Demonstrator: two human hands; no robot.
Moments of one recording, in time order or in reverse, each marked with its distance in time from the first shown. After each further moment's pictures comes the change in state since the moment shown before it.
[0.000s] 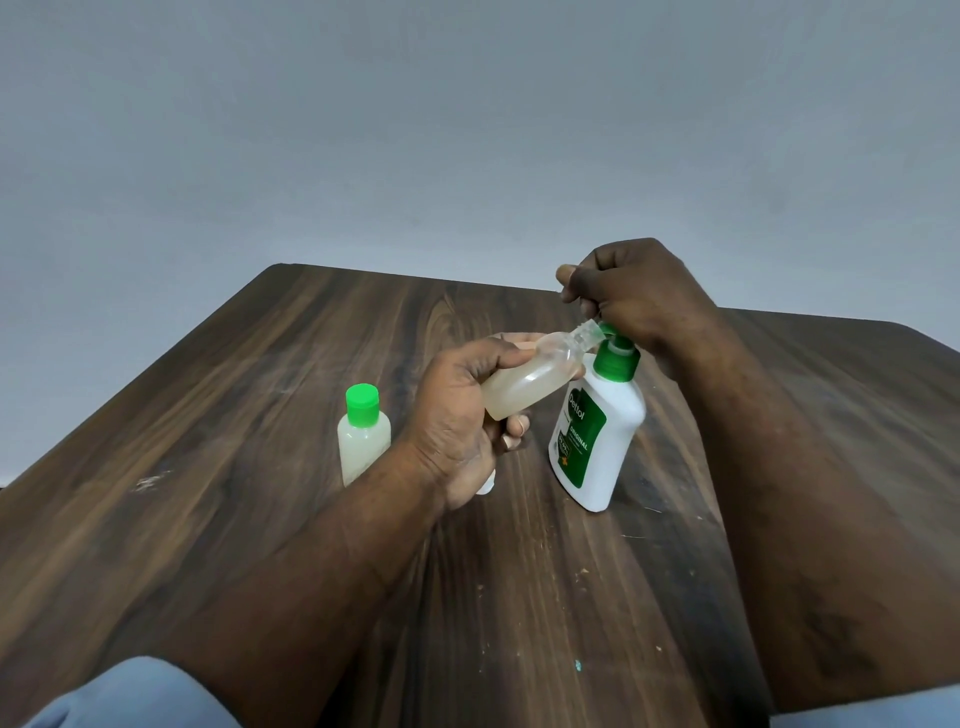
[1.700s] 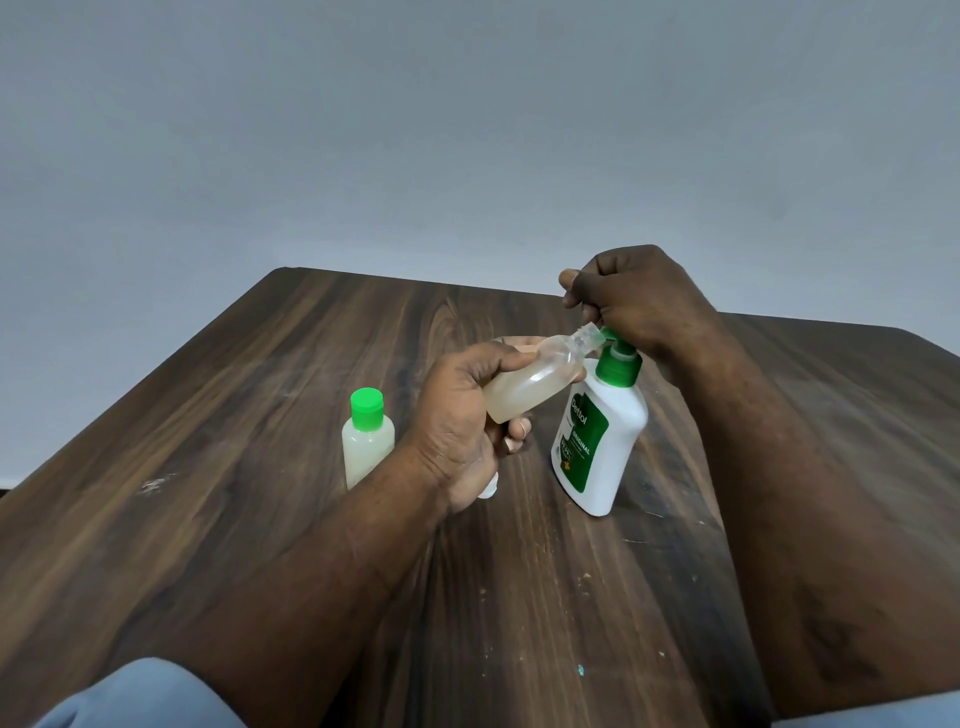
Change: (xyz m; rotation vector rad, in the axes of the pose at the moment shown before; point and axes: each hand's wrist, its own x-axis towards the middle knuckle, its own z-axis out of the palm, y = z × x) left_hand 0.000 0.000 -0.002 -0.001 0.016 -0.002; right_hand -0.006 -0.006 0.001 -0.042 -0.005 0.004
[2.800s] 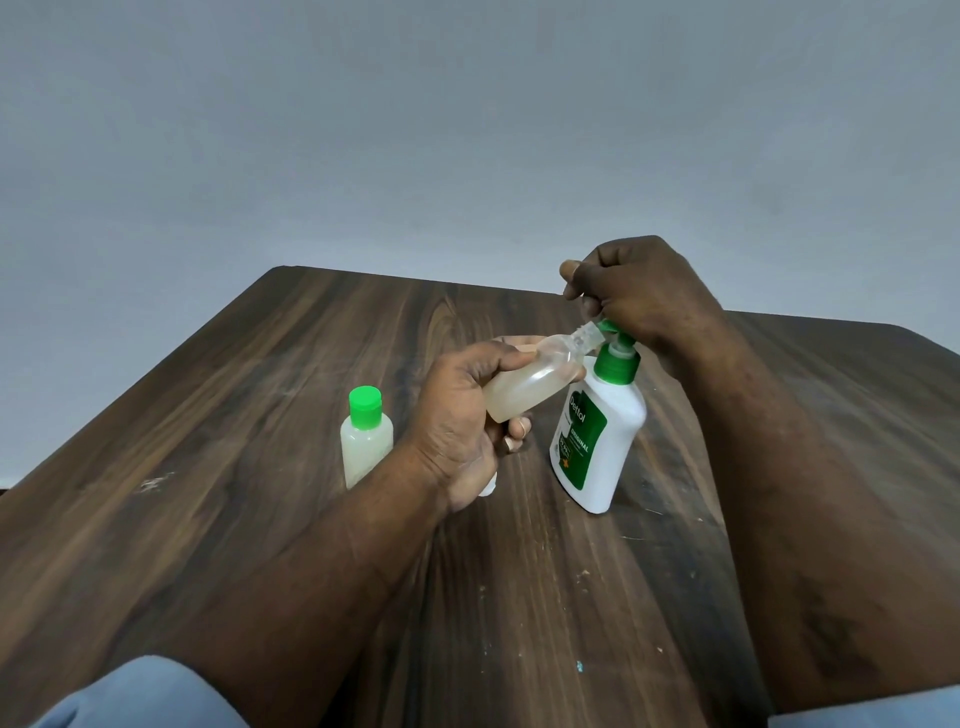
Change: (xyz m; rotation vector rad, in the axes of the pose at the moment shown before) left_hand -0.001 0.000 0.001 -0.004 -0.001 -0.013; right_hand 0.004 0.001 -0.004 -0.009 0.019 -0.017
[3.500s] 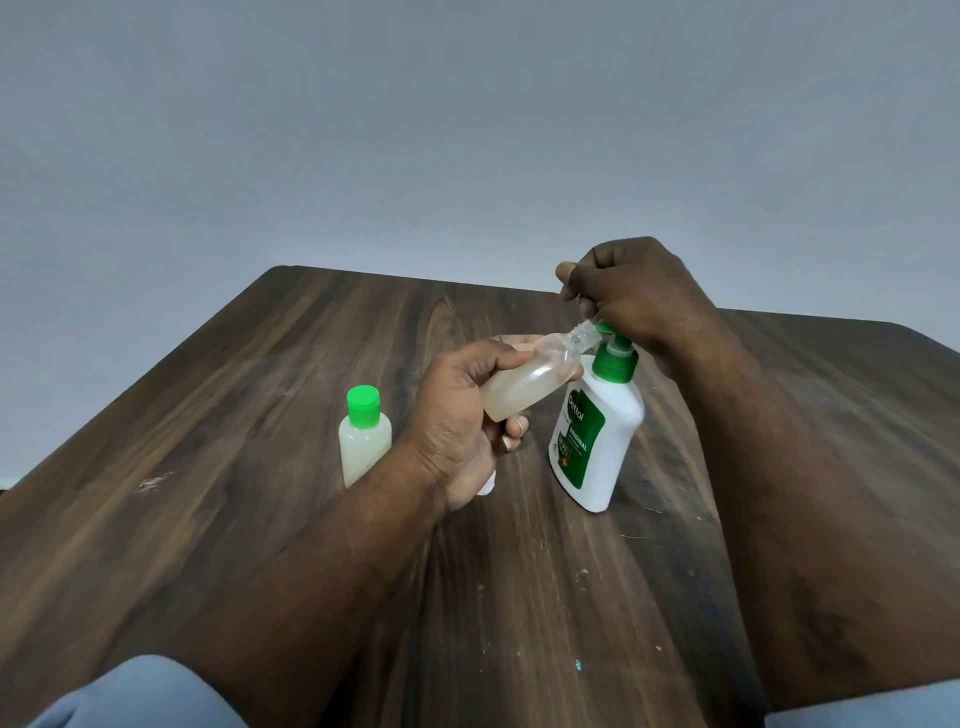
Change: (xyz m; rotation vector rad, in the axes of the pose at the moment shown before) left_hand 0.002 -0.001 -0.001 -0.007 0.012 -0.007; right_hand -0.004 -0.002 0.002 0.000 -0.005 0.012
